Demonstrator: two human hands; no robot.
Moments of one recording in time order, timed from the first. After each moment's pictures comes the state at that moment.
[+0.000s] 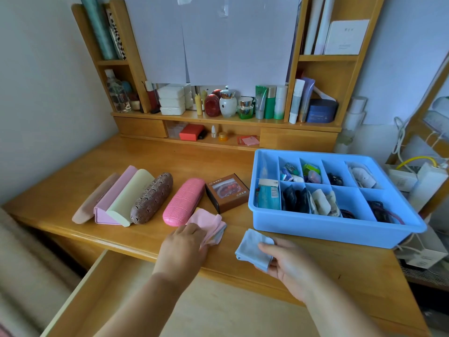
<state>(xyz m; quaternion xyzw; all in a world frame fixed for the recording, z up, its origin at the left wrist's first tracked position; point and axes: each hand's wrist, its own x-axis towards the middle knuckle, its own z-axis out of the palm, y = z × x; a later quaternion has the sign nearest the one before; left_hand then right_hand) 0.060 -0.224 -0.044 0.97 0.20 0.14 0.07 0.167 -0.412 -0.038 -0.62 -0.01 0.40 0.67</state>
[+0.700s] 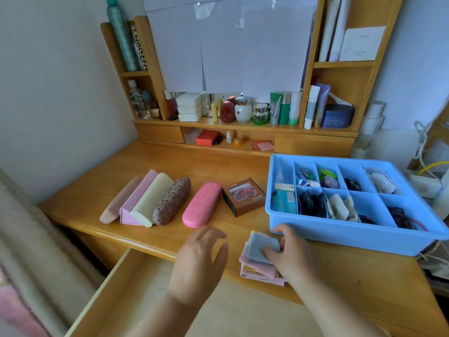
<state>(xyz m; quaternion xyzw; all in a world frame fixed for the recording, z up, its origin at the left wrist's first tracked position) 0.032 -0.243 -0.027 0.92 0.16 0.30 0.20 0.168 -0.389 -0.048 -0.88 -0.18 0.11 0.42</state>
